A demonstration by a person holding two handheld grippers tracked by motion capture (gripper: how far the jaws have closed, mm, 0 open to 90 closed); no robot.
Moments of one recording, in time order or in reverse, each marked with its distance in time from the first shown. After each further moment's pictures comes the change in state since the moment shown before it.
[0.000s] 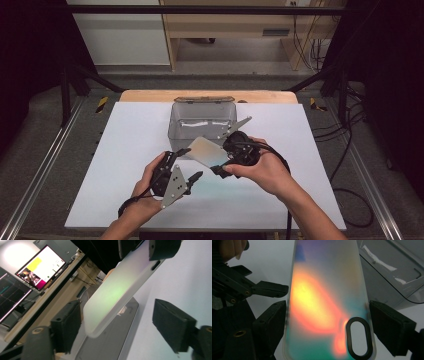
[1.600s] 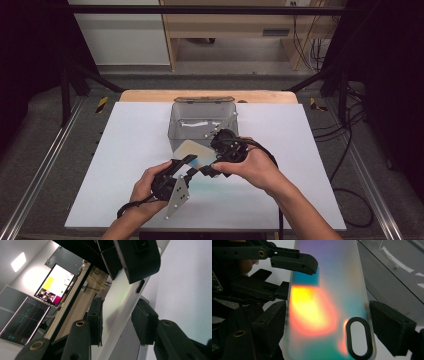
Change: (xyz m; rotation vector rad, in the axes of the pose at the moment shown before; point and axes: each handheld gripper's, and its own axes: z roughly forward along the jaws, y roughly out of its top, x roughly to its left) left arm -0.010 -0.003 -0.002 -0.023 0.061 0.206; right arm 0.009 0.020 0.016 0.027 0.090 -0.003
